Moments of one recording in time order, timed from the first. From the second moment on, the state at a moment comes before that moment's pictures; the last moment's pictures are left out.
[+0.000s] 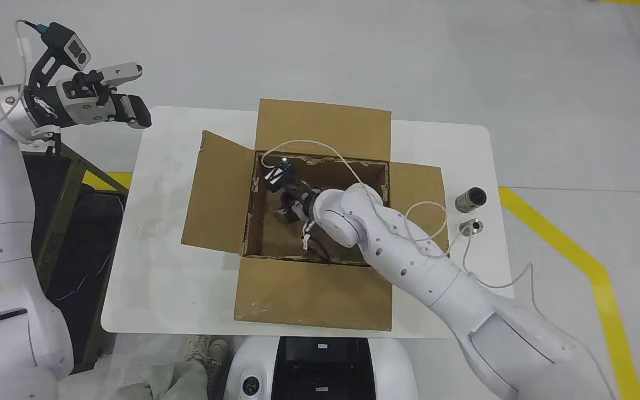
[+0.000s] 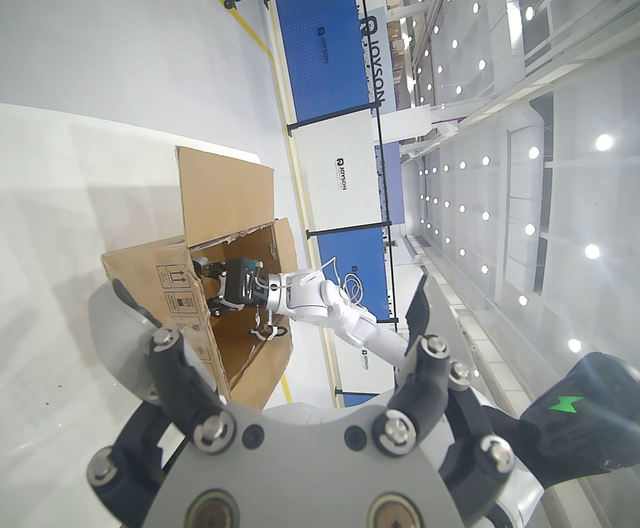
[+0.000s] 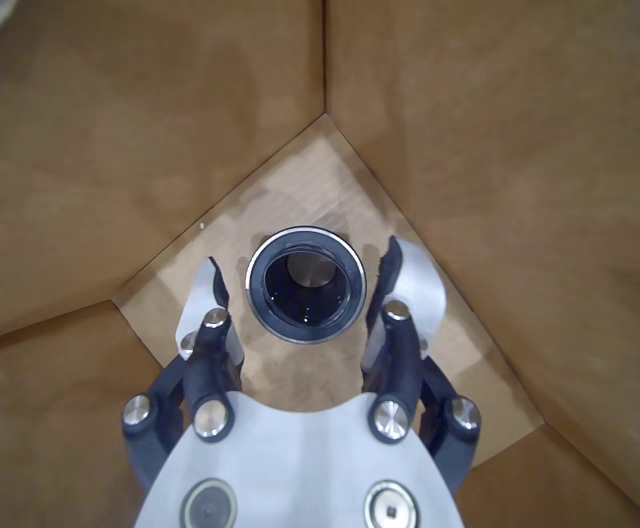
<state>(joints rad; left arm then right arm) 0.77 -0.85 -1.71 -1.26 -0.30 0.08 -1.49 -0.69 -1.54 0.56 -1.15 -0.96 -0.06 0.75</state>
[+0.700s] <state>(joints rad) 0.77 -0.85 -1.71 -1.26 -0.30 0.08 -1.49 -0.90 -1.45 0.81 -1.53 -1.00 -0.13 0.85</state>
